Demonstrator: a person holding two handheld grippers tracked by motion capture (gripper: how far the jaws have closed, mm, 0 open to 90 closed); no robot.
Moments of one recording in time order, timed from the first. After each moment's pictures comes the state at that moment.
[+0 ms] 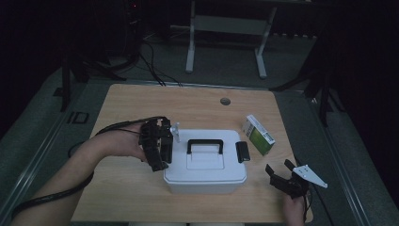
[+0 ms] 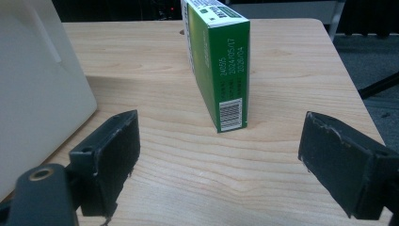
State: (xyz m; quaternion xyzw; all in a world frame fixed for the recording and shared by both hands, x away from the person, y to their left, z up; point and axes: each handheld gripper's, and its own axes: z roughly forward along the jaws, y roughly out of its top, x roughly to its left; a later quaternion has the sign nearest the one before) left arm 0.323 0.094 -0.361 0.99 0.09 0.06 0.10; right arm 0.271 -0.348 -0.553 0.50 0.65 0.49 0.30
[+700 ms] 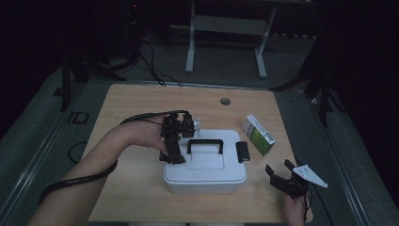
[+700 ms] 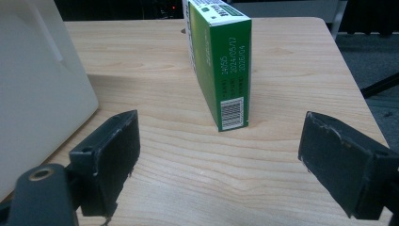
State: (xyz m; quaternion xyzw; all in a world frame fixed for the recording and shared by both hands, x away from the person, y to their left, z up) left arm 0.342 0.046 -0.356 0.99 0.06 0.05 0.10; right arm 0.271 -0.348 -0.553 0.50 0.65 0.49 0.30
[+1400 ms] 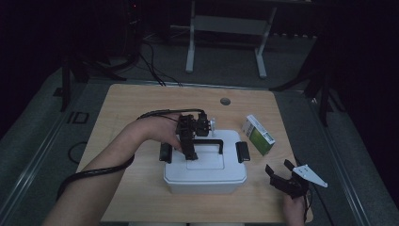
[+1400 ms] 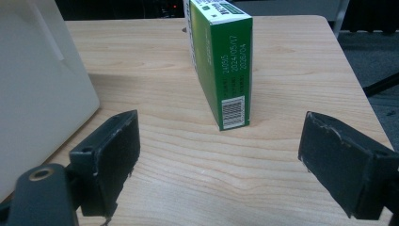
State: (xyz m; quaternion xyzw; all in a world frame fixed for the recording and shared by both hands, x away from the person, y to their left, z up) left arm 0.354 0.012 -0.357 0.99 0.02 0.04 0.10; right arm 0.271 -0.349 -0.553 0.50 0.66 0.49 0.29
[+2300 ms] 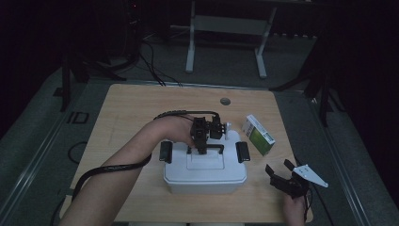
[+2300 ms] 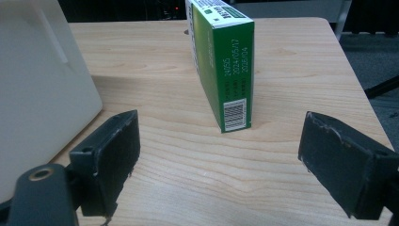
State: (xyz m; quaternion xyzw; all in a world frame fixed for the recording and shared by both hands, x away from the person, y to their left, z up) left arm 0.360 -0.024 -0.364 1.00 0.02 0.00 0.05; right arm 0.271 -0.349 -0.552 0.49 0.66 0.49 0.29
